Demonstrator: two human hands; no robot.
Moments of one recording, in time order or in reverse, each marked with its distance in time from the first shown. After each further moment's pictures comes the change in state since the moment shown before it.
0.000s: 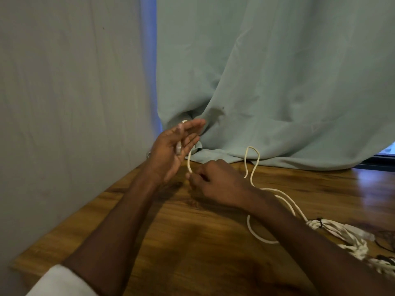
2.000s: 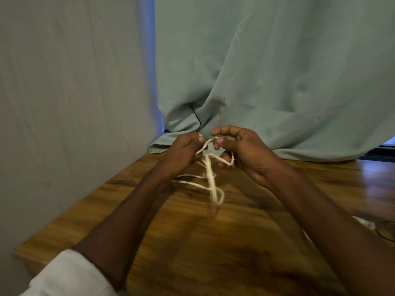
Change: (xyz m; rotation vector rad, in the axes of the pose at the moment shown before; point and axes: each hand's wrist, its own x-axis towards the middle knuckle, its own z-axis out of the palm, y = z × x) left_hand -0.007 -0.023 0.005 0.754 -0.002 -0.035; right_hand 0.002 0.030 -0.036 1.096 0.209 0.260
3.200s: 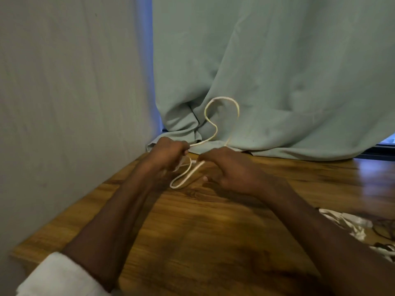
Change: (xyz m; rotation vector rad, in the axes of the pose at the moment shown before) left_hand 0.006 0.009 -0.016 -0.017 0.196 -0.556; right_hand 0.001 0.040 -0.006 -1.306 -0.201 -0.380
